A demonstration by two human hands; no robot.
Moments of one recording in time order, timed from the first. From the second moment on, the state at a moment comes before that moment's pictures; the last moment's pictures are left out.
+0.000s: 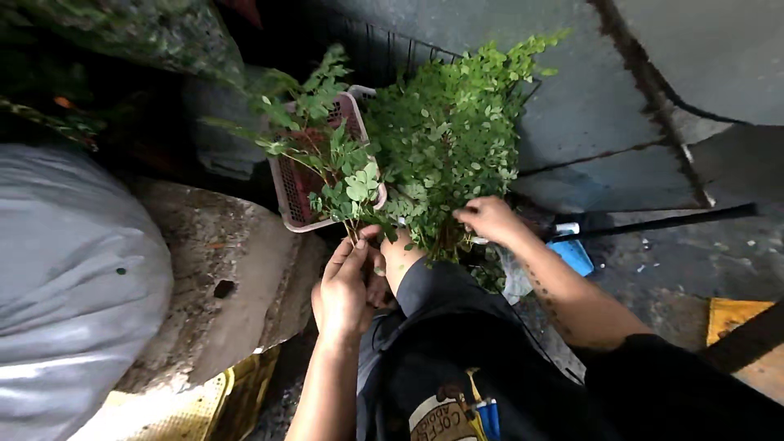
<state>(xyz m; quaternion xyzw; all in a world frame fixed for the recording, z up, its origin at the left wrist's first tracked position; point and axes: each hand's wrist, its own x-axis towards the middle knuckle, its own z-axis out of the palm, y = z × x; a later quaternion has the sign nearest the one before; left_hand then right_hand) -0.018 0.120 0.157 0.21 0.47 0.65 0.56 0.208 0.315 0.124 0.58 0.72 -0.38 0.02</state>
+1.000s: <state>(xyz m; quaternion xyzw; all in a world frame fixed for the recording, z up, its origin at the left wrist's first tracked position) 0.018 0.190 0.124 0.14 0.46 0.54 0.69 0.197 0.298 0.111 0.60 0.72 -0.33 0.11</state>
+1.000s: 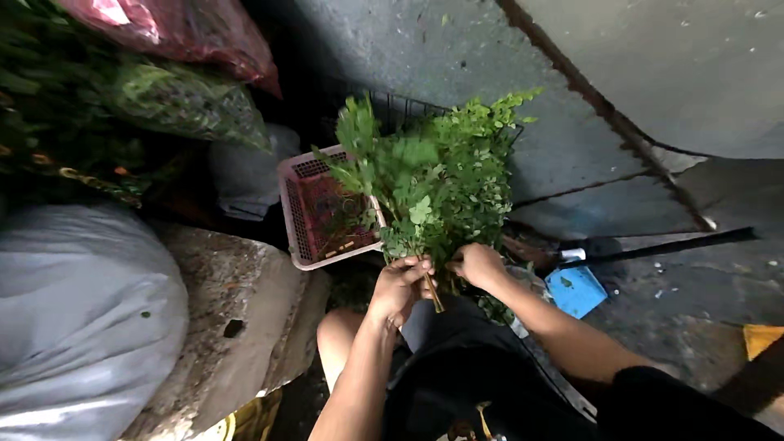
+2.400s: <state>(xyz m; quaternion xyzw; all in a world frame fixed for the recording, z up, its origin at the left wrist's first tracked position) 0.055 0.206 0.091 0.14 0.44 0.50 0.74 0.226 0.186 0.109 0.47 0.59 -0.63 -0.17</state>
